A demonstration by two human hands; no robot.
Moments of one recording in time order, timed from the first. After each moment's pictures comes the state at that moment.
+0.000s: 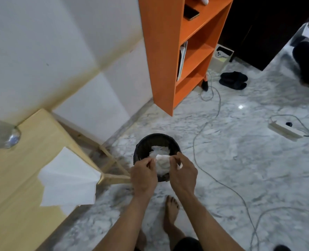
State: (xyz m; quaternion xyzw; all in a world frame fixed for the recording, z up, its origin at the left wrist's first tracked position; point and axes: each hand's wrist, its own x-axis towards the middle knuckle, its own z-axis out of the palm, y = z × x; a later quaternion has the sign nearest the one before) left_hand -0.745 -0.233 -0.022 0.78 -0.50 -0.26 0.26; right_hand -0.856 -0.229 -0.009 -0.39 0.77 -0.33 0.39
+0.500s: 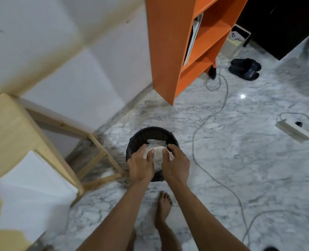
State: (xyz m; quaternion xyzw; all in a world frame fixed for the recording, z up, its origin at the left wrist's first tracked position) left_hand -0.745 -0.316 -0.114 0.81 -0.42 -0.36 0.20; right_hand -0.847 -0.316 -0.111 -0.43 0.78 -0.22 0.39
